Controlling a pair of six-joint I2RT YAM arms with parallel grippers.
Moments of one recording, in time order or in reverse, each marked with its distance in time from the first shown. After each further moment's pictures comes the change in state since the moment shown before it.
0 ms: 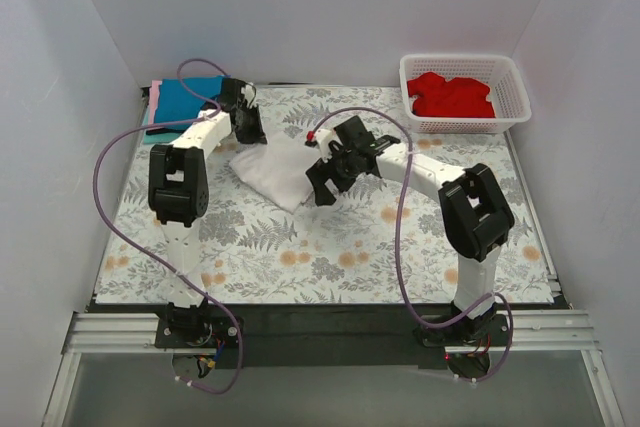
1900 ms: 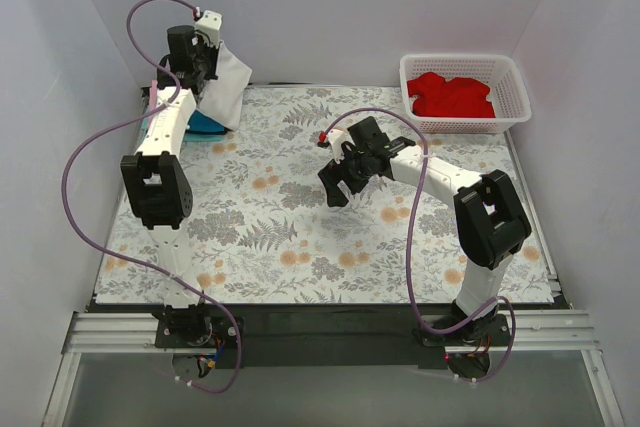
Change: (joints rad) left arm 0.146 -0.030 0.356 0.240 -0.171 0.626; right arm -0.080 -0.113 -0.111 -0.021 0.019 -0.040
